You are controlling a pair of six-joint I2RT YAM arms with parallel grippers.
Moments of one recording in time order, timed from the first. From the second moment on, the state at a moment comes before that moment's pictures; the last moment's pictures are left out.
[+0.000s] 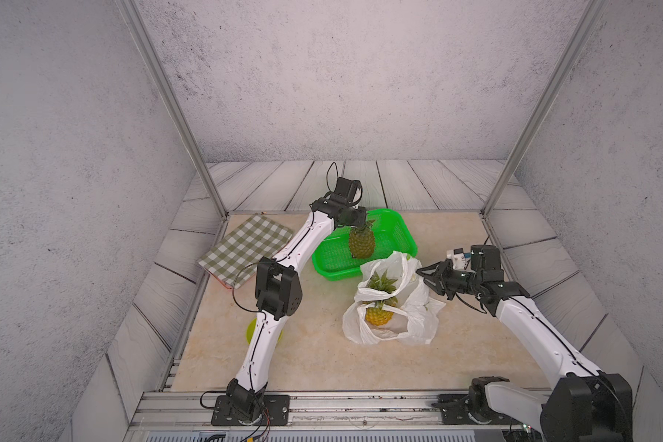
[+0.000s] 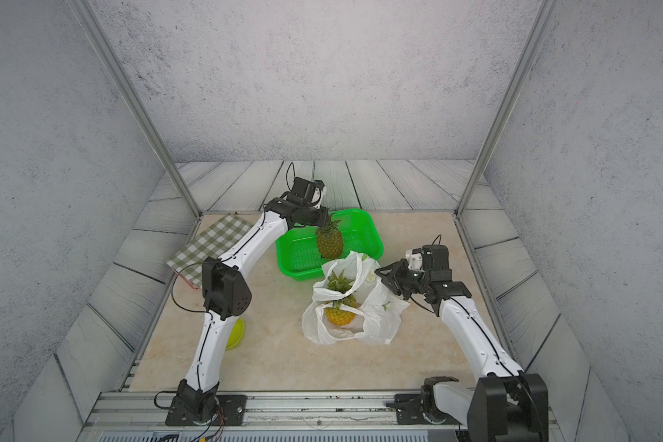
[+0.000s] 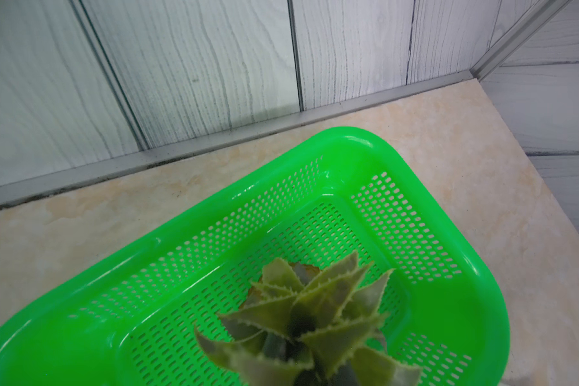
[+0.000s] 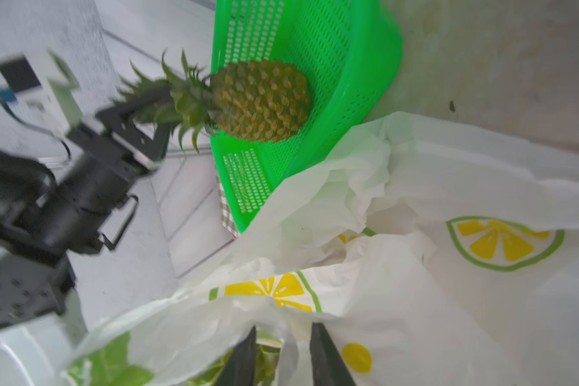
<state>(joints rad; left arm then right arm) -0.53 2.30 2.31 -0.76 0.11 -0.21 0.08 1.15 0.84 -0.44 -0.70 0.95</state>
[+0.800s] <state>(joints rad) -0.54 1.20 1.40 -0.71 0.05 -0.32 0.67 0.87 1.00 -0.86 -0.28 0.74</state>
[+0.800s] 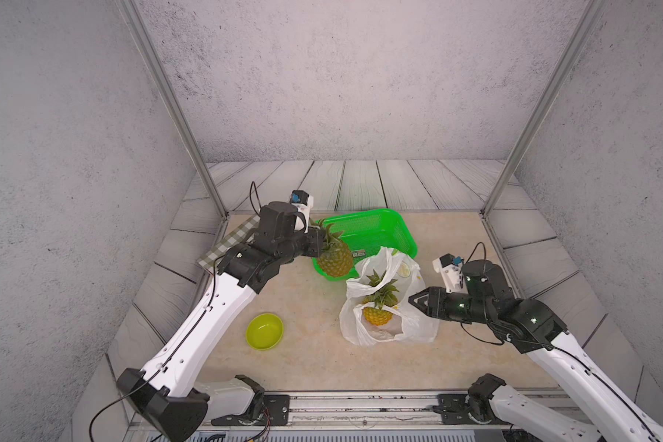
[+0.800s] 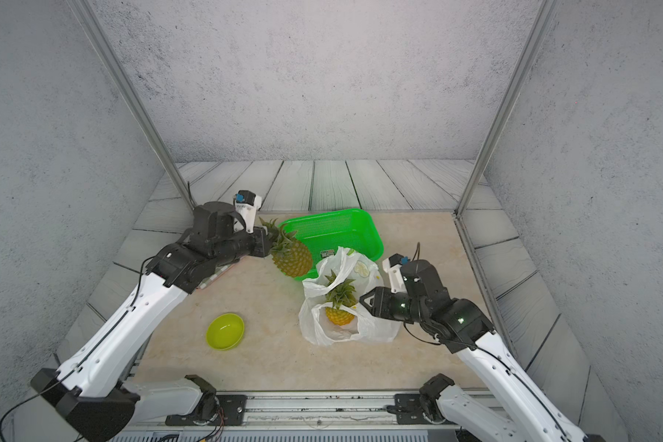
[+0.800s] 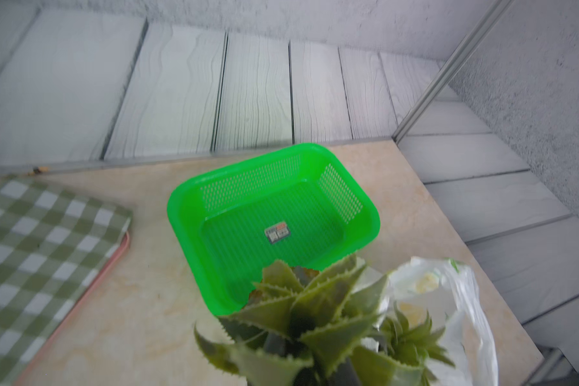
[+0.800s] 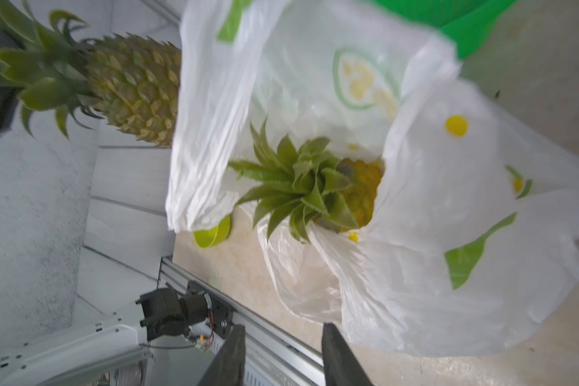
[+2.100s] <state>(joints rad) -0.54 0.69 1.16 -1.06 0.07 -0.48 1.07 1.36 0.87 -0.13 -0.14 0.79</state>
